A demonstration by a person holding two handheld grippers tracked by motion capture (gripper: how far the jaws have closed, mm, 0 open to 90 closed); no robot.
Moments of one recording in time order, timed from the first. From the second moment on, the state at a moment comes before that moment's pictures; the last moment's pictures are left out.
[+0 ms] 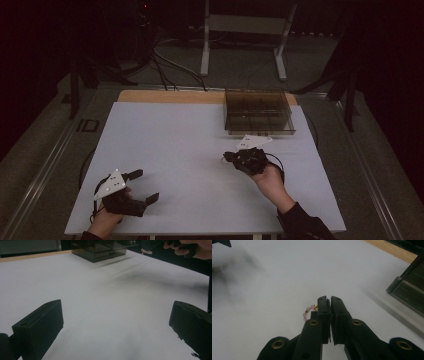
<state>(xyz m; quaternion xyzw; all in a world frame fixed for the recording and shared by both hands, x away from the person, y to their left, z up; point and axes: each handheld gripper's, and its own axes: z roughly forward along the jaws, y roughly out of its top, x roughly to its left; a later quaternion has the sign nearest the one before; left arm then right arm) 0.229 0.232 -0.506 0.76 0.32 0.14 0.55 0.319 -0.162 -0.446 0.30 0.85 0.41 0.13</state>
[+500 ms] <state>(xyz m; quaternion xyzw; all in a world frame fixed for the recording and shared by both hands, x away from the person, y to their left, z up) 0.230 0.232 -0.506 0.76 0.32 0.14 0.55 0.328 -0.176 -0.420 0.31 0.84 0.42 0.16</state>
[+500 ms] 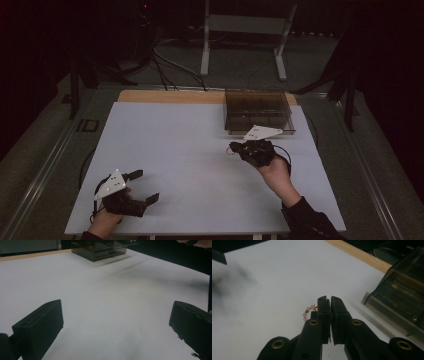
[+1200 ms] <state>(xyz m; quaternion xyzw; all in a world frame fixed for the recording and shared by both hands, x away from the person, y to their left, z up) 0.230 0.232 -0.507 0.76 0.32 0.14 0.55 0.349 -0.207 -0.393 0.34 0.81 0.43 0.20</state>
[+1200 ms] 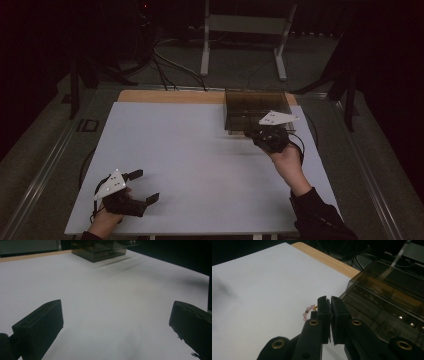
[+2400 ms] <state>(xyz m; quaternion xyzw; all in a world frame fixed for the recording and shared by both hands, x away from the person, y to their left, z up) 0.230 0.232 -0.506 0.76 0.32 0.14 0.55 0.393 -0.238 -0.390 0.41 0.78 0.41 0.24</state>
